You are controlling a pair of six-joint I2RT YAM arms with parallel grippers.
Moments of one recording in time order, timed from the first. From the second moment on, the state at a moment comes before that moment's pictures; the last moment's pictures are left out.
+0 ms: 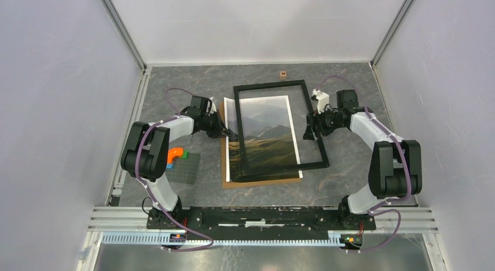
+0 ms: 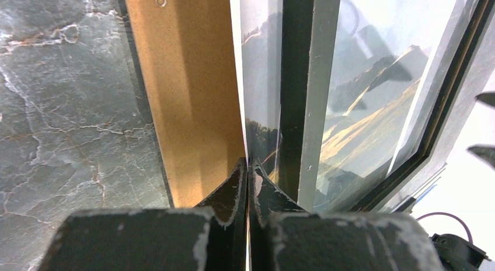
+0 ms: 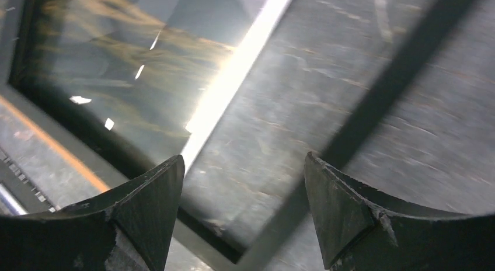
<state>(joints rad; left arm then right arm) -0.25 1.76 0.94 -0.15 0.44 -0.57 0.07 1.55 0.97 -0.52 -0.64 -0.37</state>
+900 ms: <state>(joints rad) -0.25 1.57 1.00 -0.38 0.42 -0.44 0.07 1.63 0.86 -0.35 -0.51 -0.31</state>
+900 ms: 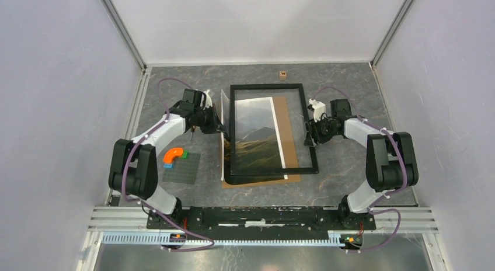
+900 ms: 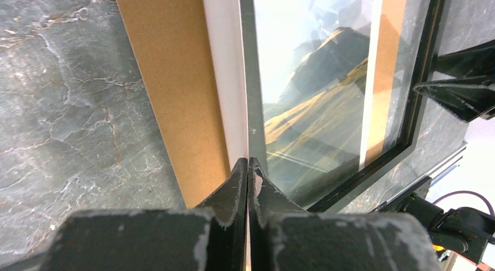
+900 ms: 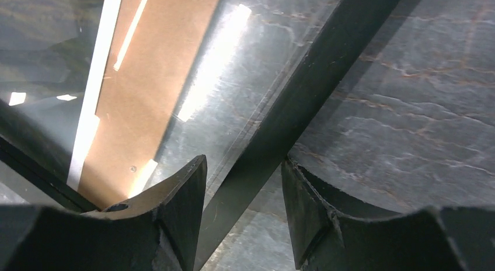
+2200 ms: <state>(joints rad) -0.37 1.54 1.68 -0.52 0.67 -0.49 0.05 1.54 0.76 -0.44 -0.70 -0.27</state>
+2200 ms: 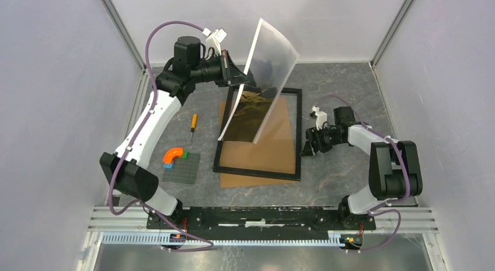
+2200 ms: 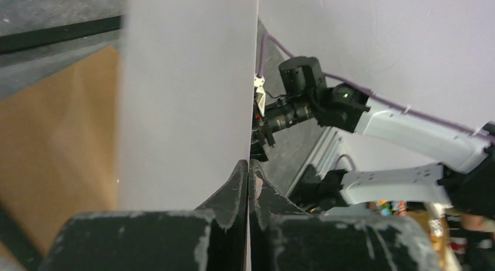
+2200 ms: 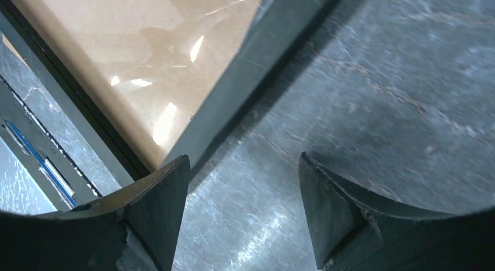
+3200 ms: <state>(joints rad) -0.21 1.84 1.25 -0.46 0.60 -0.50 -0.05 1.59 0.81 -0.52 -0.71 -0.29</state>
